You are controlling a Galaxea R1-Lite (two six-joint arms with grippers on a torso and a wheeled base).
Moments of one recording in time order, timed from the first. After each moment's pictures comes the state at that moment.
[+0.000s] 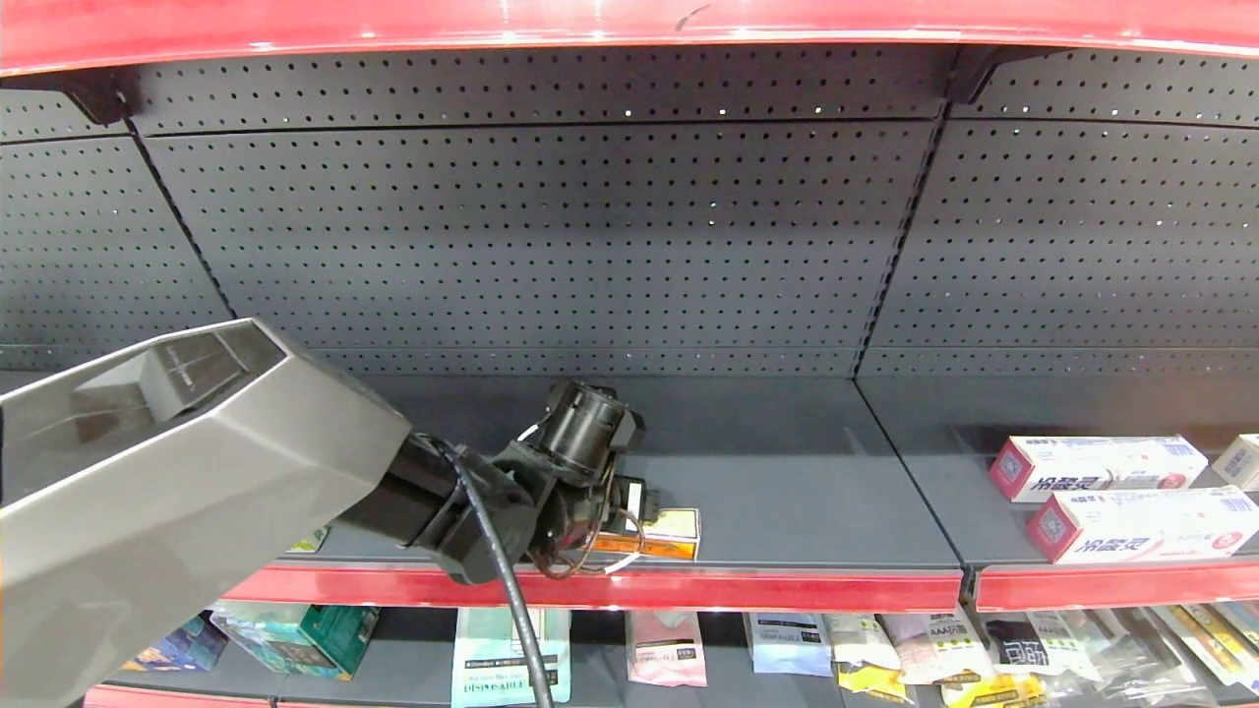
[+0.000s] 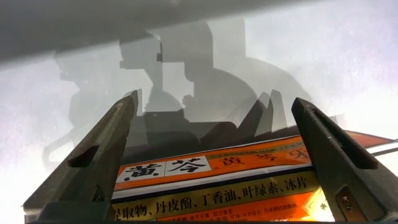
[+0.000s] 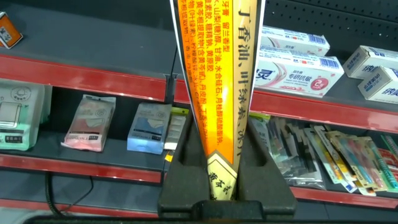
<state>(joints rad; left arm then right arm) -0.70 2.18 -1.10 -0.31 0.25 -0.35 -0.02 0.16 -0.07 0.03 -0.02 -0.20</state>
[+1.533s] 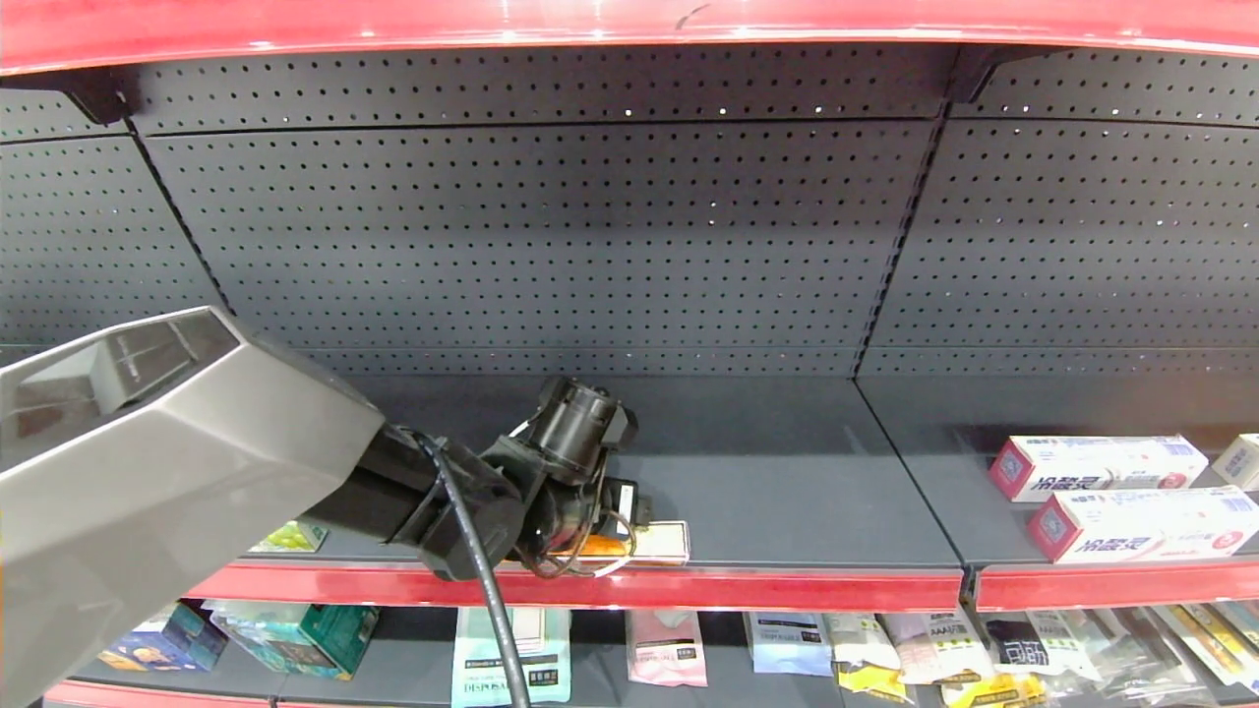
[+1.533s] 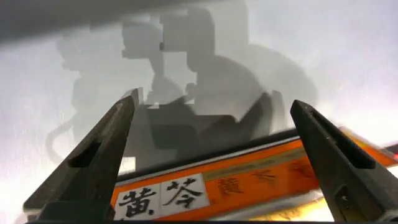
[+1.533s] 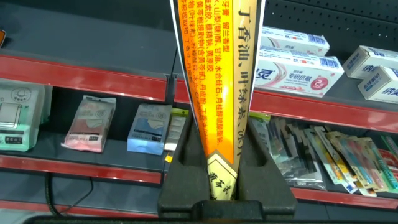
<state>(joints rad) -0.70 2.14 -1.10 -0.26 0.25 -0.35 -0.02 0.14 -0.07 0.04 -0.02 -0.19</state>
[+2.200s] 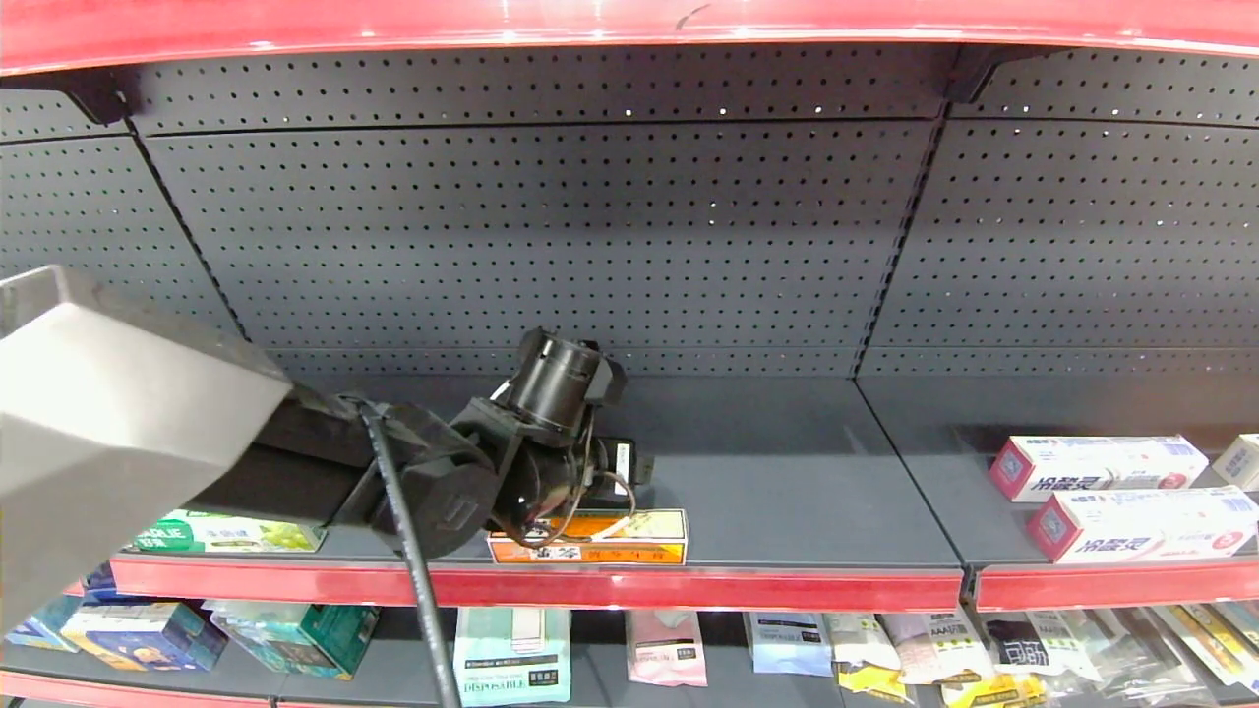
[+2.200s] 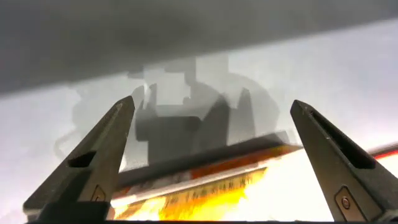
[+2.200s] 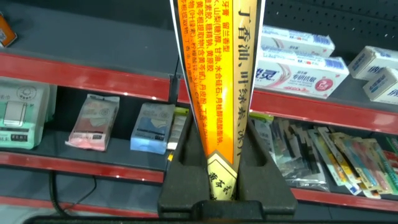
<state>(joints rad) -0.70 2.03 -1.11 -0.24 0.27 -0.35 -0.01 0.17 -0.07 0.04 -0.01 -0.19</state>
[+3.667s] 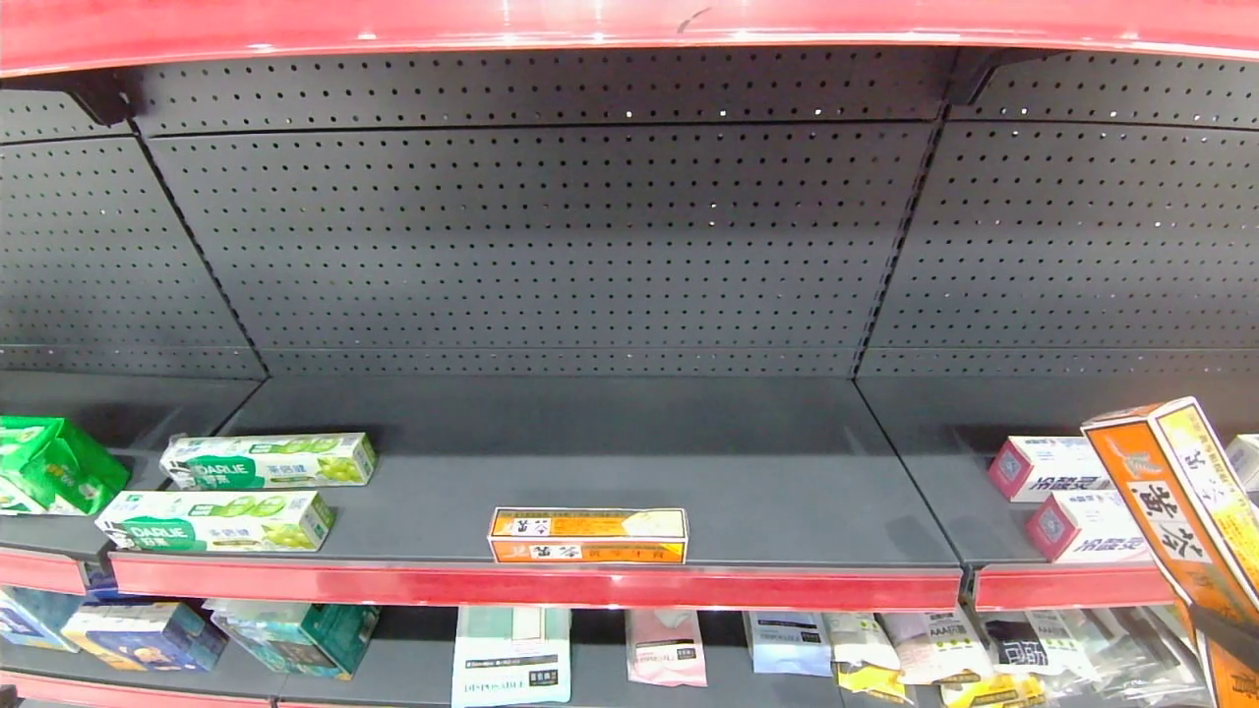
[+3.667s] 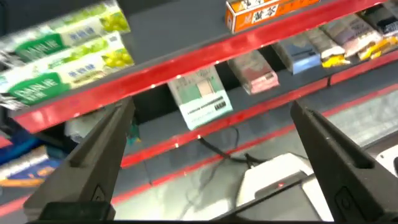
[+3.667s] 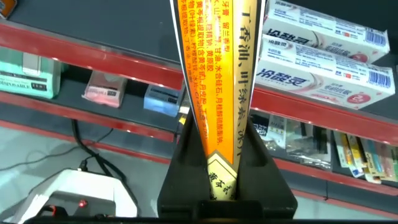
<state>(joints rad) -0.68 0.41 -0.43 0.43 0.29 -0.03 0.01 0.75 -0.32 0.02 0.05 -0.25</state>
